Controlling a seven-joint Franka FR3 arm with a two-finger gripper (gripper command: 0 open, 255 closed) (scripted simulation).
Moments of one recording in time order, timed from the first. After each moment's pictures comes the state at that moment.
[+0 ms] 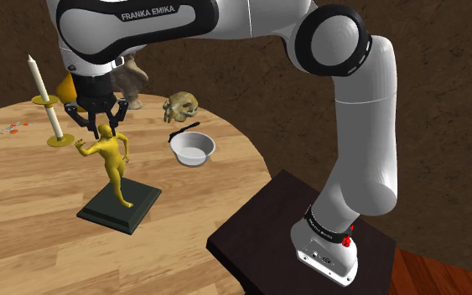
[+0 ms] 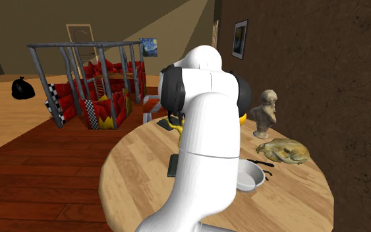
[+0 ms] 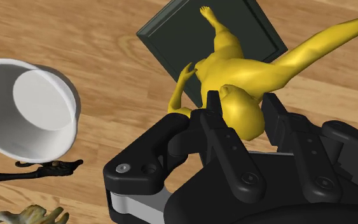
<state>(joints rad) 0.27 0.50 0.34 -1.44 -0.13 1.87 0.86</state>
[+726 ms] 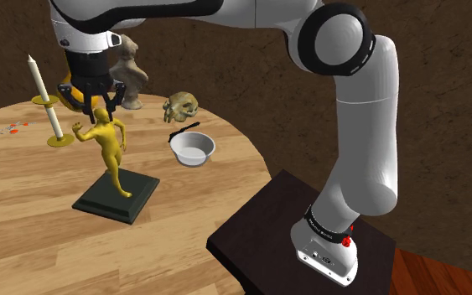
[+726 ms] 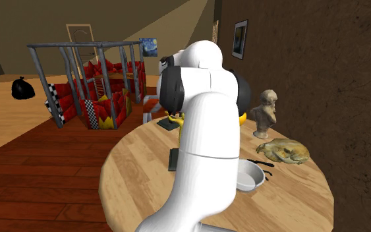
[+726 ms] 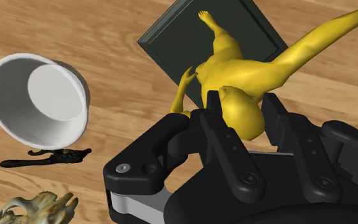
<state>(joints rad) 0.28 0.49 0.34 -1.33 -0.12 1.76 0.86</state>
